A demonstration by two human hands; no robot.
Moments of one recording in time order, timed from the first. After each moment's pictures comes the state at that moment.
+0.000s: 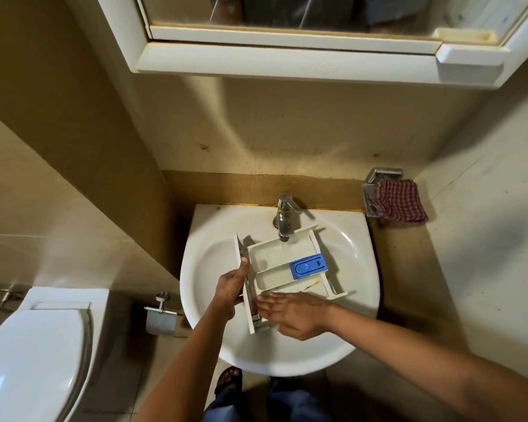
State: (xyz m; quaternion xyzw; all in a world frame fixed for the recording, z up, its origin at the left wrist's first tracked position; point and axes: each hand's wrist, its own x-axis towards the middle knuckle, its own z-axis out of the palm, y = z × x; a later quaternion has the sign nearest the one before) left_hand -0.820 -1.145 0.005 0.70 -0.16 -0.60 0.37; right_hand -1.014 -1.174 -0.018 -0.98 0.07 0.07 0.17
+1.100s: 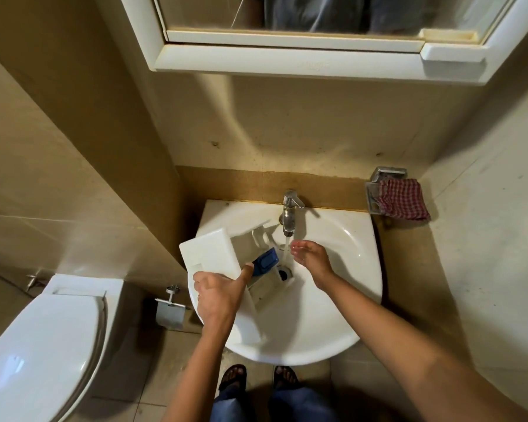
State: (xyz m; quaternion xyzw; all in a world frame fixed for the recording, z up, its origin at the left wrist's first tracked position) left_hand -0.837 -1.094 0.083 0.90 -0.22 -0.28 0.26; right_hand -1.003 -1.225 -0.004 -0.39 0.59 -0.31 0.64
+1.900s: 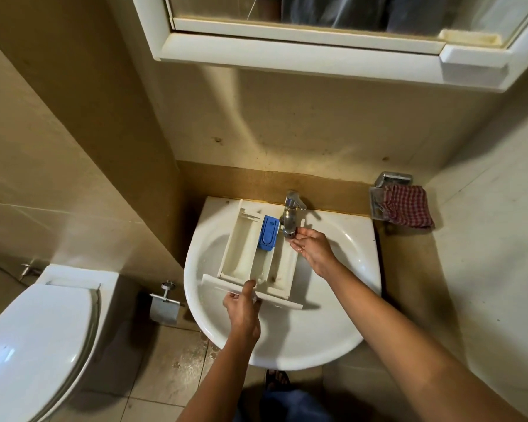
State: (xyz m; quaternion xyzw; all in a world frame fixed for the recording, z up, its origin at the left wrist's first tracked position) left_hand -0.883 -1.101 0.013 0.60 0.12 -0.51 0.61; right_hand -0.992 -1.255 0.021 -0.36 0.56 -0.30 0.68
